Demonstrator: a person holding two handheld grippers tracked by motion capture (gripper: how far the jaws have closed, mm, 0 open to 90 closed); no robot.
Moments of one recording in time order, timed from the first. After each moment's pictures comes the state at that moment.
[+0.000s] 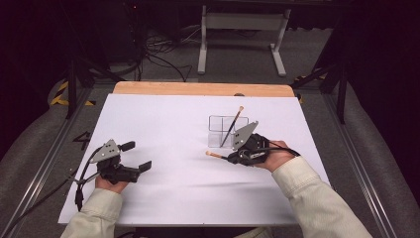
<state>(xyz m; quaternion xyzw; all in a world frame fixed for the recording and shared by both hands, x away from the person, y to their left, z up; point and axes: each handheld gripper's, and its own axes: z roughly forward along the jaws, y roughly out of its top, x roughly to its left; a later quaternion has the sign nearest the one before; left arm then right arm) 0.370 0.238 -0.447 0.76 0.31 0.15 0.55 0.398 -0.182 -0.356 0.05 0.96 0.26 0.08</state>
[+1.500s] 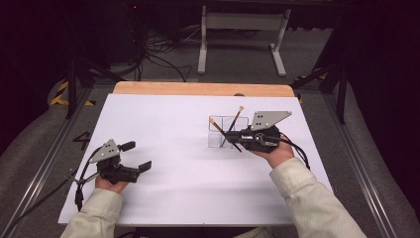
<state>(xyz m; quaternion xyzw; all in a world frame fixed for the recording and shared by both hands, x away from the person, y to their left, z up) 0.371 0.238 -0.447 0.76 0.31 0.15 0.55 0.403 -0.208 -0.333 0.13 0.85 0.49 0.13</state>
